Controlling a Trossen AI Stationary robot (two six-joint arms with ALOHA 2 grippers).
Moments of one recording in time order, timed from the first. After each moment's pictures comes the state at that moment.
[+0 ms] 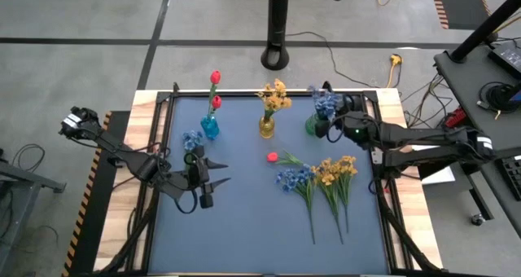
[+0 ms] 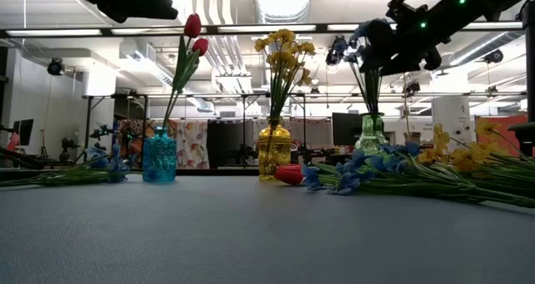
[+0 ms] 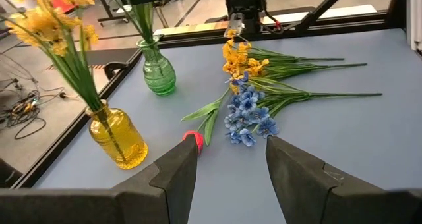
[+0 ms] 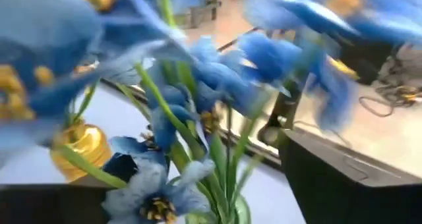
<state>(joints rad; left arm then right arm) -0.54 1.05 0.70 -0.14 -0.77 -0.20 -0.23 0.92 0.58 -0.03 0.71 0.24</state>
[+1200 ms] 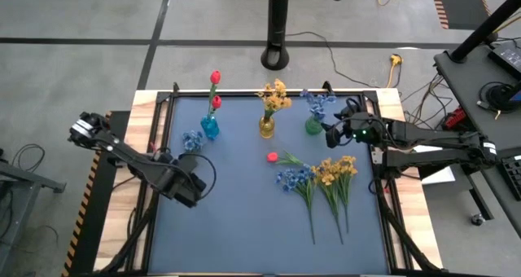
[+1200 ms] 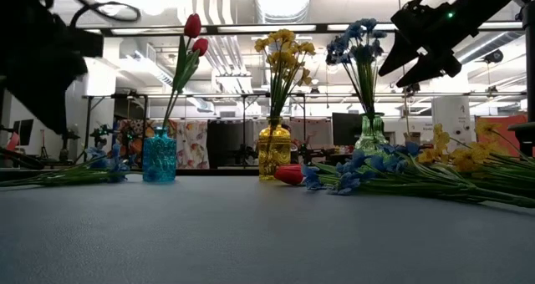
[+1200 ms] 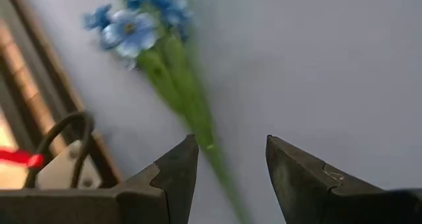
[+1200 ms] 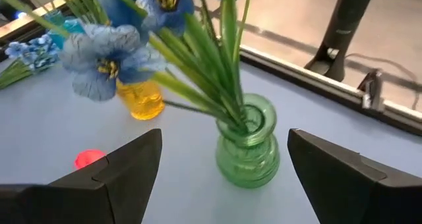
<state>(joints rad) -0.53 1.30 0.79 -1.23 -0.45 -1.48 -0.23 0.79 0.63 -0.46 0.44 0.48</state>
